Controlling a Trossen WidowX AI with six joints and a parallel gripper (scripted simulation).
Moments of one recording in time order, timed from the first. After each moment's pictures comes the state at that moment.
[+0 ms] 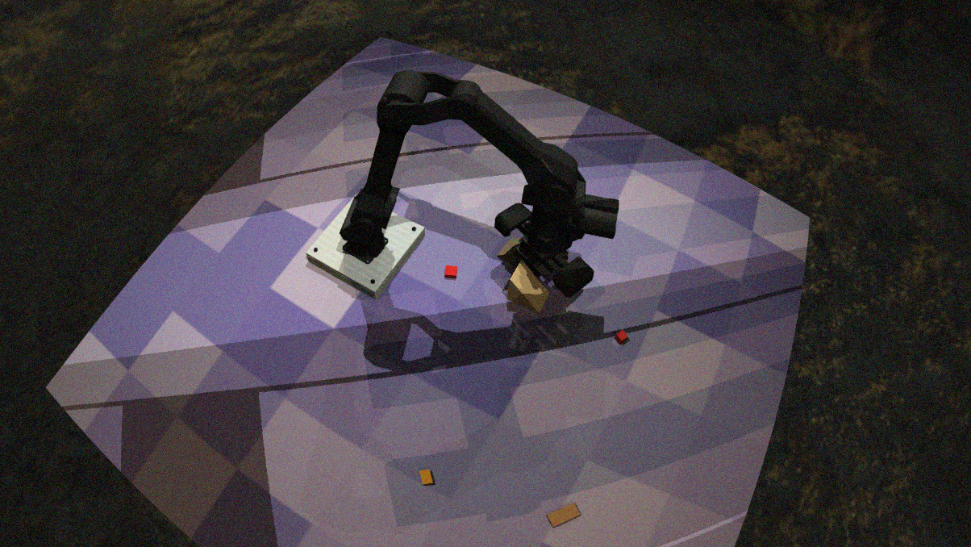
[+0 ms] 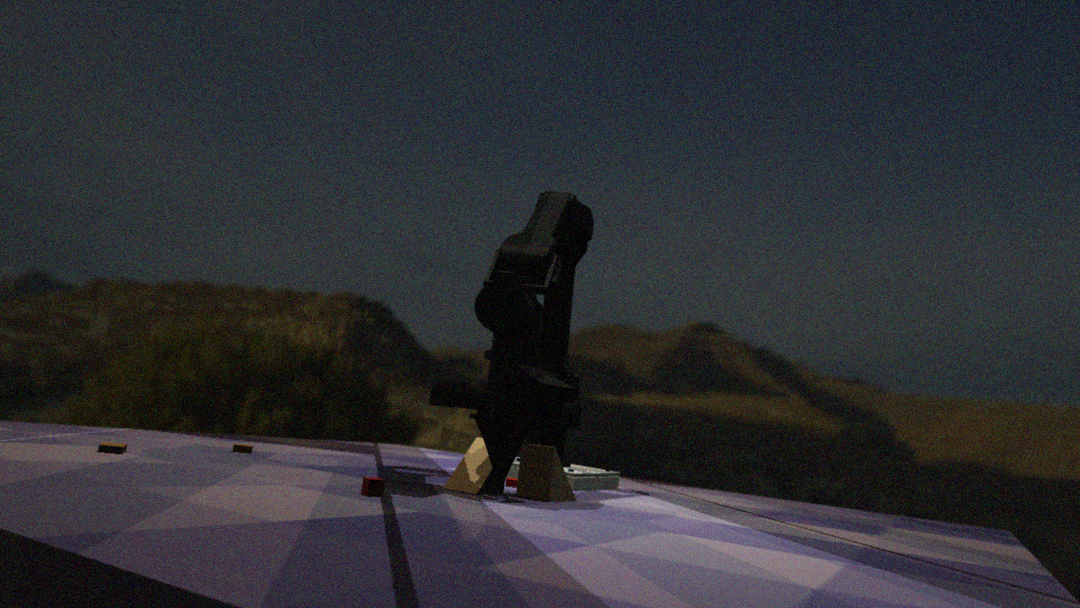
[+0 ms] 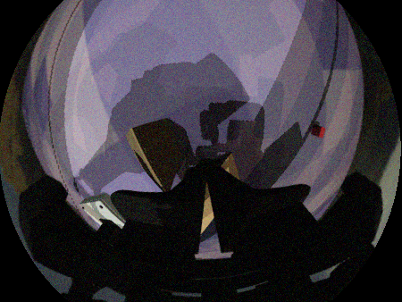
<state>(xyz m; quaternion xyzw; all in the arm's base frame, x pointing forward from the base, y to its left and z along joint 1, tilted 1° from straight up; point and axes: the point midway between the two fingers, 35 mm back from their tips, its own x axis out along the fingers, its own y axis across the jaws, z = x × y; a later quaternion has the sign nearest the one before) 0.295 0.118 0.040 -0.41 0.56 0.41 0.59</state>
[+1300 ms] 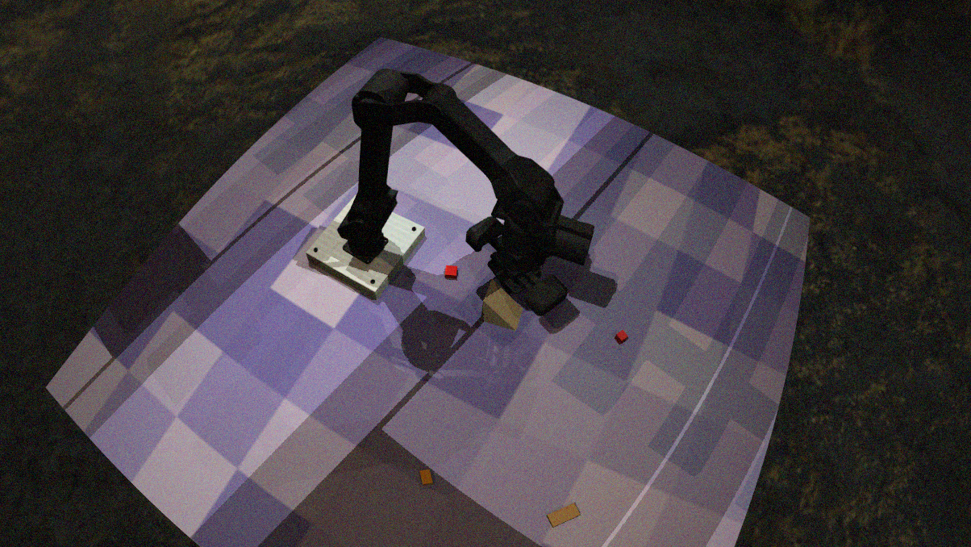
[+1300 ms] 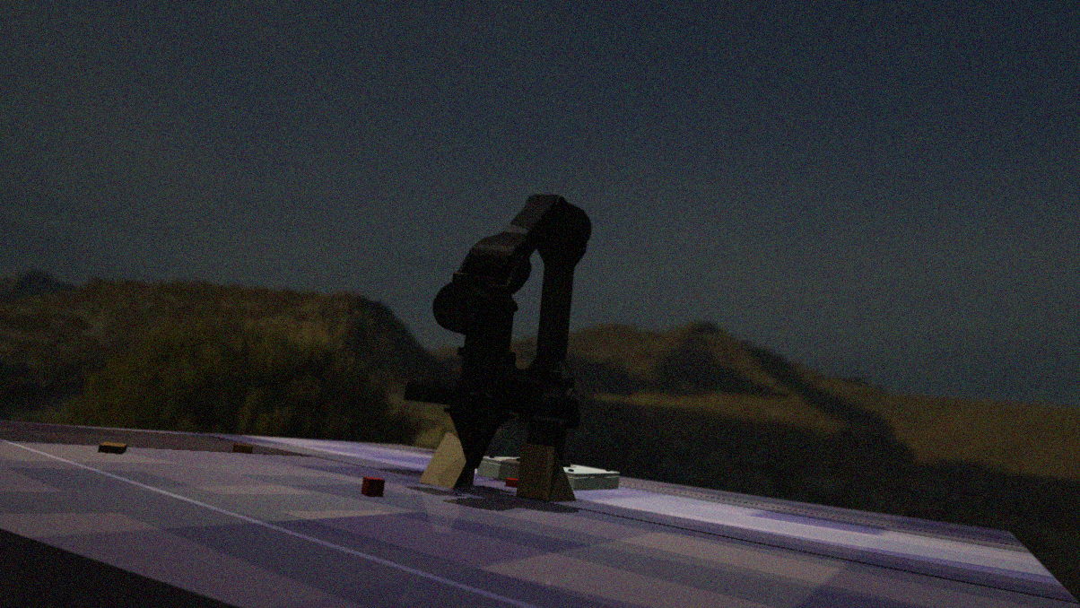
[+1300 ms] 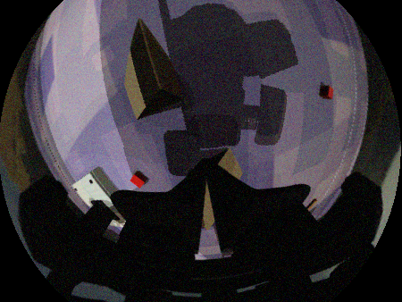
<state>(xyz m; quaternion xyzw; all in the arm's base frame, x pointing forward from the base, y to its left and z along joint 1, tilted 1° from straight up) 0.273 0.060 0.043 -0.41 0.56 0.41 0.59</state>
